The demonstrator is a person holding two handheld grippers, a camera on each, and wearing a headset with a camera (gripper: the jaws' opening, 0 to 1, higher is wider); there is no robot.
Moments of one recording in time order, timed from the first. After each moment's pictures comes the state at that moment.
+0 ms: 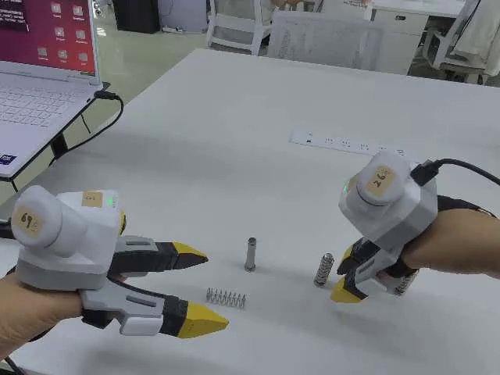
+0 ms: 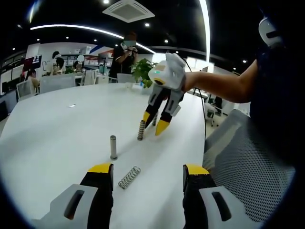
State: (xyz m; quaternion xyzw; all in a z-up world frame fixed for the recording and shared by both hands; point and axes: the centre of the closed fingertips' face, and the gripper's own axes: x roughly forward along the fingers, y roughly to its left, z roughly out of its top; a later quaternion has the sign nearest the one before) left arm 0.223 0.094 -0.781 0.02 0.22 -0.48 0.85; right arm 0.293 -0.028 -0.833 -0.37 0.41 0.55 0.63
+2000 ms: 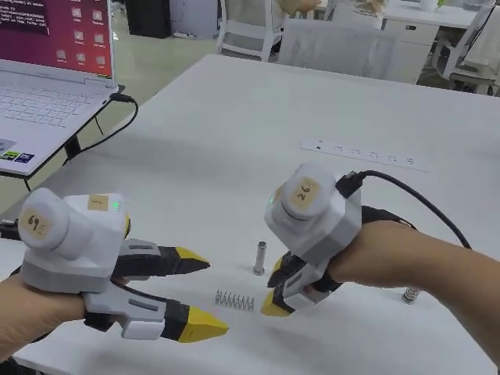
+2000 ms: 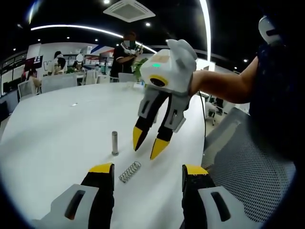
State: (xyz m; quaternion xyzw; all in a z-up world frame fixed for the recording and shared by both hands) left arm 0.215 0.103 -0.784 0.03 0.22 -0.47 0.85; right arm 0.246 0.075 -0.836 -0.37 0.36 0.62 0.59
